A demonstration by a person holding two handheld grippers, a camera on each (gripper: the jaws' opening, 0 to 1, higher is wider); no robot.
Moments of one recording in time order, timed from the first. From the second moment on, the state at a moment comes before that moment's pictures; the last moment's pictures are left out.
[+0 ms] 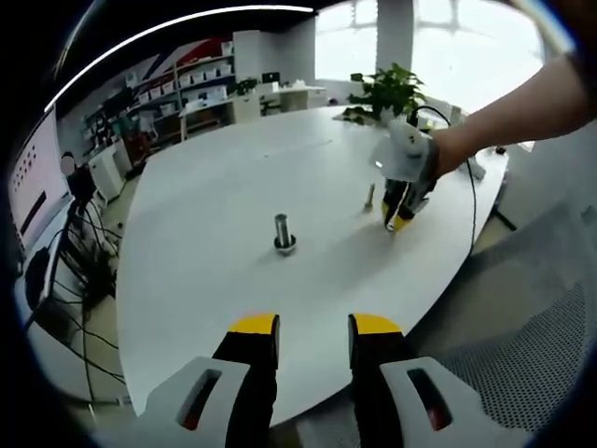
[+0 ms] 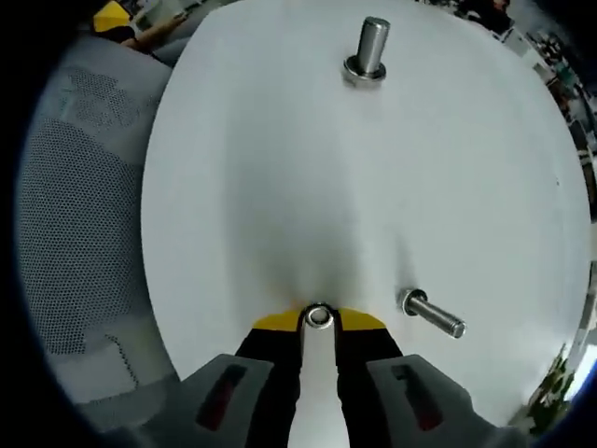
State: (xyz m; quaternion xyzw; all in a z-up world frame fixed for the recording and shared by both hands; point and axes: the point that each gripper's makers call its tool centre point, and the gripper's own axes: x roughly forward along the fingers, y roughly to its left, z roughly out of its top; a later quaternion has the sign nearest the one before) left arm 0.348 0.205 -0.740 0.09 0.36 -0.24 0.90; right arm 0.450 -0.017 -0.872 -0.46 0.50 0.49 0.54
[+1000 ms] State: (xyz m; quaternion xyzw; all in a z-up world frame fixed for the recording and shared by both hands) left arm 0.353 0.197 -0.723 0.07 0.32 -0.25 0.91; right arm 0.457 -0.036 -0.859 -0.35 0.48 0.43 0.68
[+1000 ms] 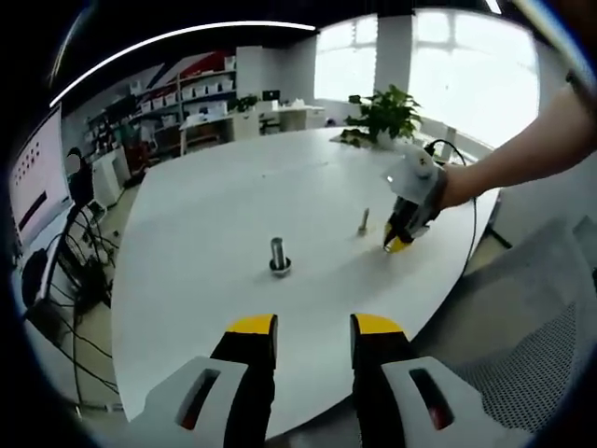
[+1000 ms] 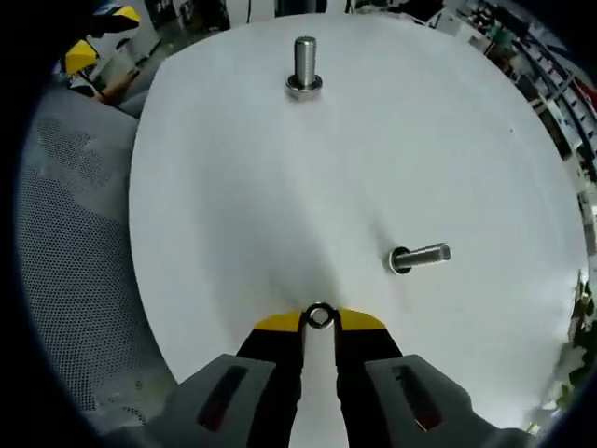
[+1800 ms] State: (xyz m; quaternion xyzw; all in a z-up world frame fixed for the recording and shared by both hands) left arm 0.353 0.198 -0.723 0.06 0.32 -0.25 0.91; right arm 0.514 -0.028 -0.797 -0.36 0.42 0.41 0.72
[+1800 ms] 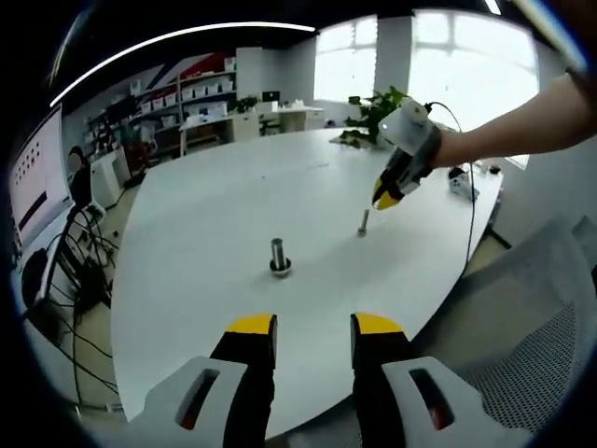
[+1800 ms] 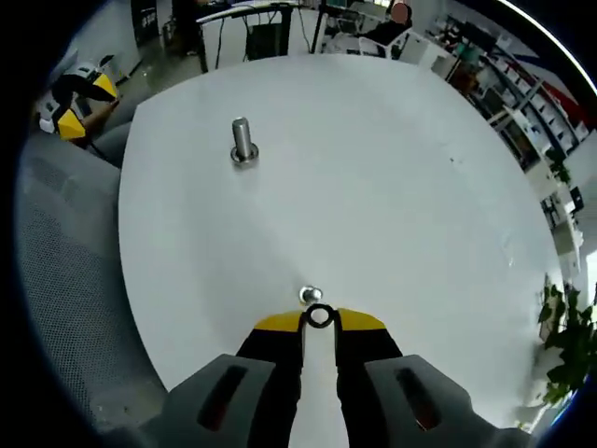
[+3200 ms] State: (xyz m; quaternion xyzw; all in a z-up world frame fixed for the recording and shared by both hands) left arm 0.350 0.197 -0.730 0.07 0.34 -0.26 0.90; right arm 0.515 -0.015 -0.857 -0.36 0.48 0.42 0.68
